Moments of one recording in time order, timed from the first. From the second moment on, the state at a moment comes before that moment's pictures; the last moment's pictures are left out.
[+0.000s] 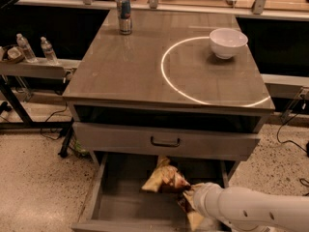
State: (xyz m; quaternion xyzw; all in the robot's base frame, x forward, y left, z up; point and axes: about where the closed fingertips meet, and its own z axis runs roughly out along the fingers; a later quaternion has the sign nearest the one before) arm 0.425 -0.130 0.501 -0.32 0.89 0.08 0.31
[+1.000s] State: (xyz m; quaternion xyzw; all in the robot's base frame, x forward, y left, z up) arm 0.385 -0.218 0.530 -0.36 0.90 -0.03 0.23
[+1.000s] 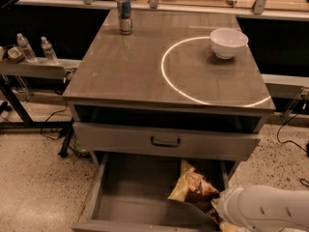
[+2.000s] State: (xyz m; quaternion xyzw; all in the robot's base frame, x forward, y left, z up) arm 0.430 -0.325 0.619 -0.40 0.86 -0.13 0.30
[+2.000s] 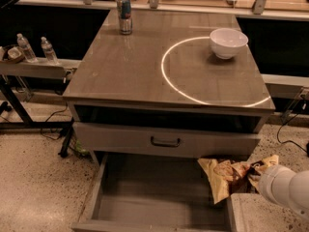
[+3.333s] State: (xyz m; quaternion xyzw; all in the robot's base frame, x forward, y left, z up) arm 0.488 -0.388 0.625 -0.50 0.80 -0.25 0.21
